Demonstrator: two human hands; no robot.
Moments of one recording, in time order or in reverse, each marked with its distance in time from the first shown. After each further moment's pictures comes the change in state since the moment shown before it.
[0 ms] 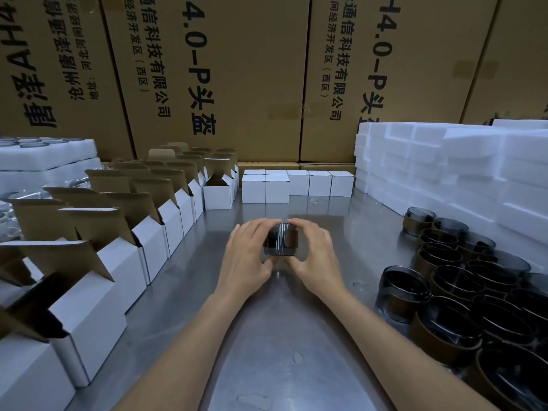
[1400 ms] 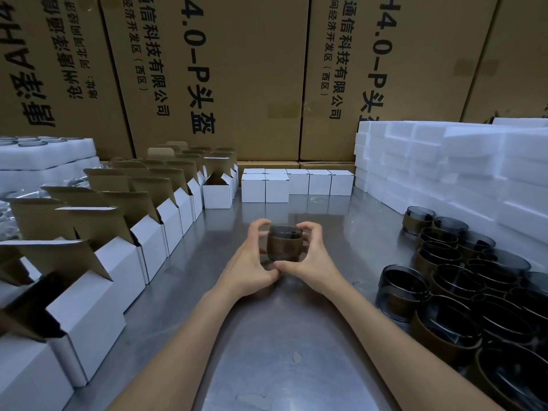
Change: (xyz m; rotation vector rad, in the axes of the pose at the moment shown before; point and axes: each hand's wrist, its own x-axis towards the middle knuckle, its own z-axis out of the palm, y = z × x) left_hand -0.004 0.001 -0.002 -0.344 -0.321 -0.304; right_hand 0.003 0.005 0.002 0.386 -0.198 0.249
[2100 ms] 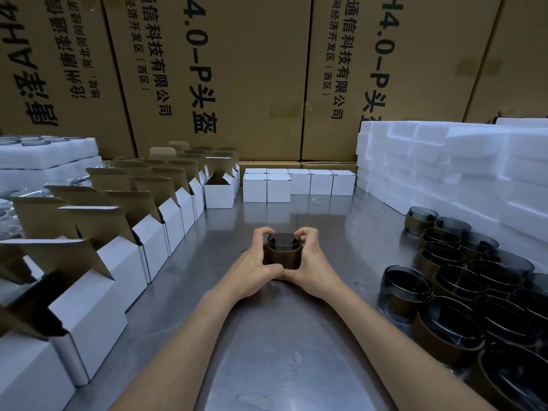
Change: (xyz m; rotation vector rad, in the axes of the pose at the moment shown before) left_hand -0.003 0.012 -0.004 -0.101 -0.173 -0.176; right_hand -0.003 0.001 0.003 -0.319 -0.047 -0.056
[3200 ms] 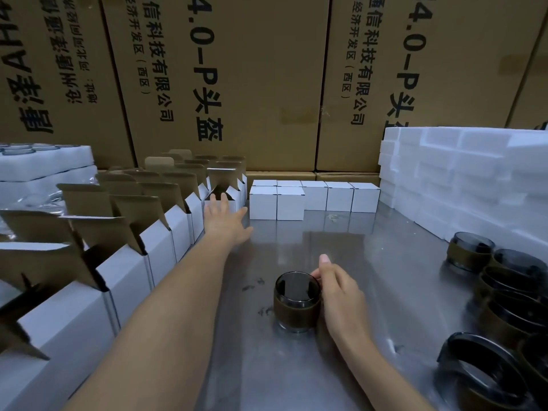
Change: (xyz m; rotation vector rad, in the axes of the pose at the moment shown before) left_hand 0.181 -0.061 -0.087 1.129 0.170 -0.335; right_hand 0.023 0.009 0.010 0.221 0.333 0.337
